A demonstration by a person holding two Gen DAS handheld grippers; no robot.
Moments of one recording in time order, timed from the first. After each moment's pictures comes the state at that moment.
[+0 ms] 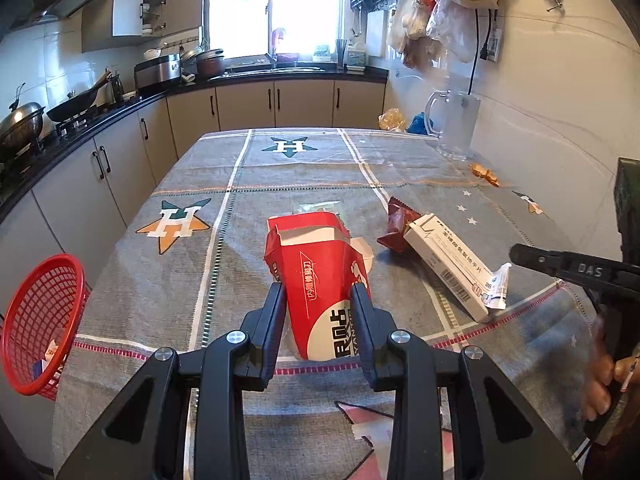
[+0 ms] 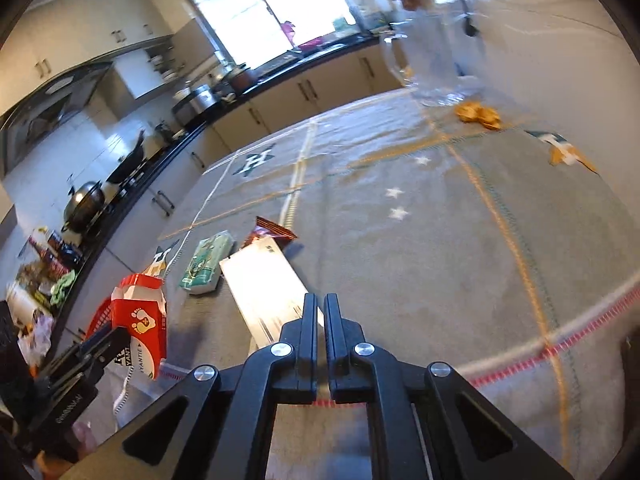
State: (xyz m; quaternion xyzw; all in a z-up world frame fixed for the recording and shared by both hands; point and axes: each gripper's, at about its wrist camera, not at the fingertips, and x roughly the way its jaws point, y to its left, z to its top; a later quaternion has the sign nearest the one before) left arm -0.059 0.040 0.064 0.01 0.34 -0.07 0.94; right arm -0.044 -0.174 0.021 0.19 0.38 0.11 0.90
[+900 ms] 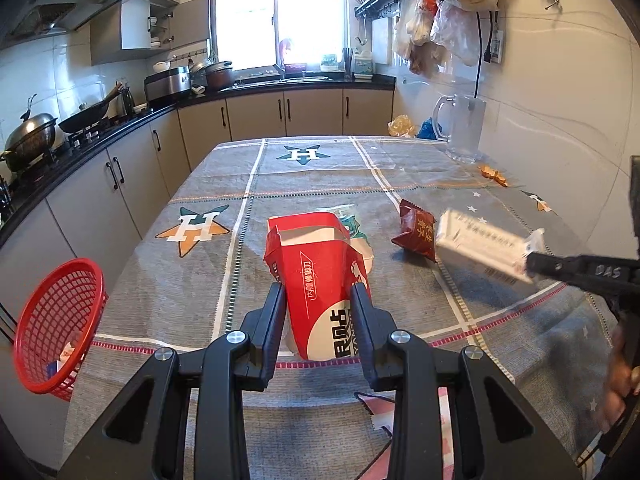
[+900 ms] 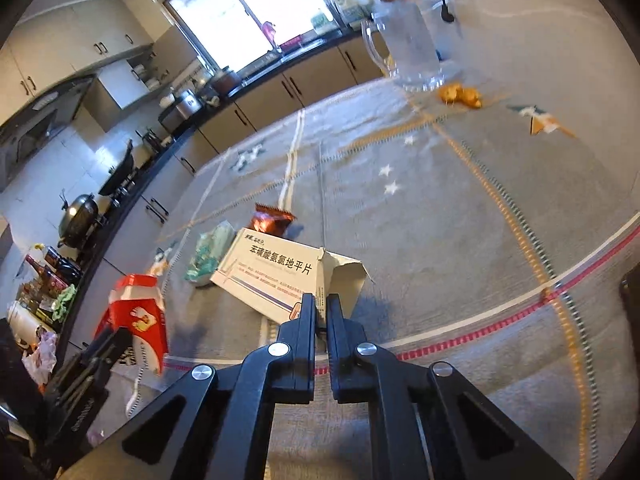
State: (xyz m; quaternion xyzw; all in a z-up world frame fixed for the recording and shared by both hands) left arm -0.072 0.044 0.065 0.03 0.32 -0.04 0.95; right arm -0.064 -0.168 0.028 0.21 0.38 0.09 0.90
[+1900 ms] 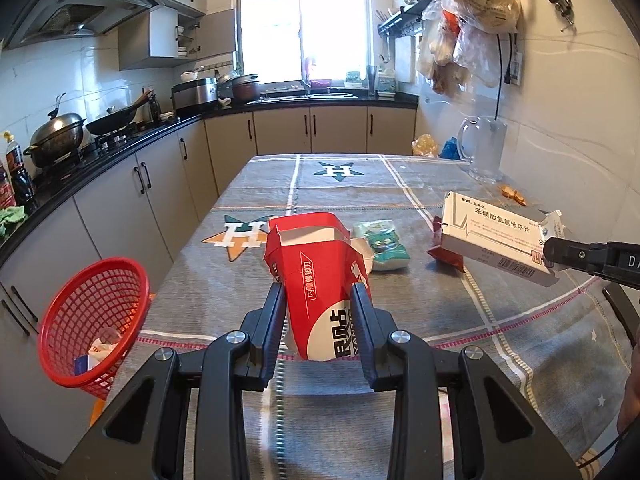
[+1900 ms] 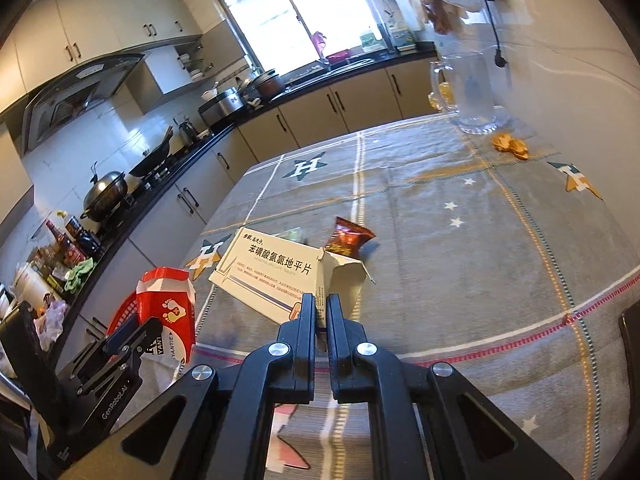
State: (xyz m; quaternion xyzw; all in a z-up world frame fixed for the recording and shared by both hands) left arm -0.097 0.083 0.078 0.02 0.29 0.00 0.96; right arm -0.081 -0.109 0.067 0.16 0.35 0.14 0.91
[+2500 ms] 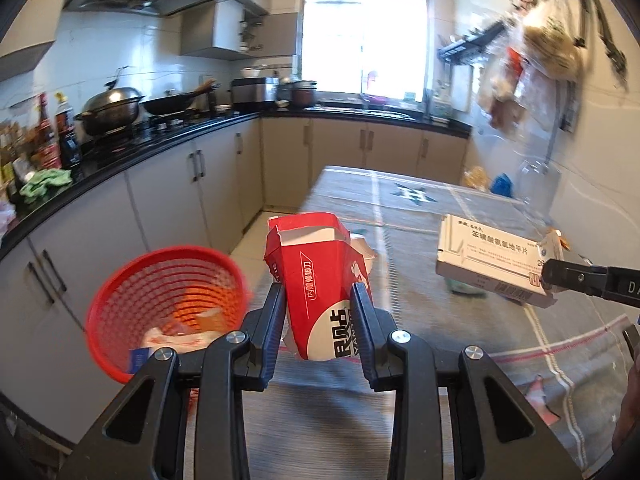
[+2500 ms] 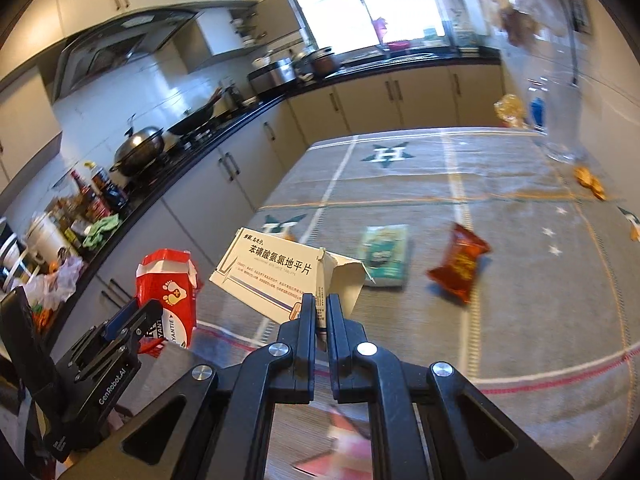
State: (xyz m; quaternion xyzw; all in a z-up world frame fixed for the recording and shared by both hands) left arm -0.115 0.185 0.092 -0.04 0.27 0.08 0.96; right arm -0.059 0.004 0.084 0.09 0.36 0.22 0.90
